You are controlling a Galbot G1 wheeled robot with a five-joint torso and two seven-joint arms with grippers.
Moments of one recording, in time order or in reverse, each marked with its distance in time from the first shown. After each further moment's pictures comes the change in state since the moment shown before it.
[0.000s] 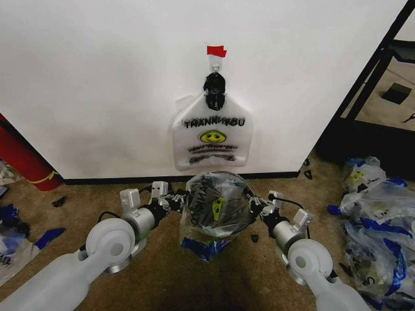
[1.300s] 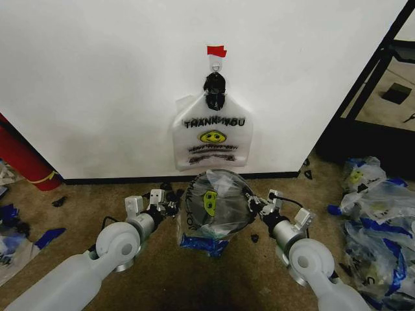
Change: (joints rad) left arm -0.009 -0.045 0.056 0.141 0.120 -0.004 0.009; right arm -0.008 0.004 0.002 0.023 0.051 -0.011 0.008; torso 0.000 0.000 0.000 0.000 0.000
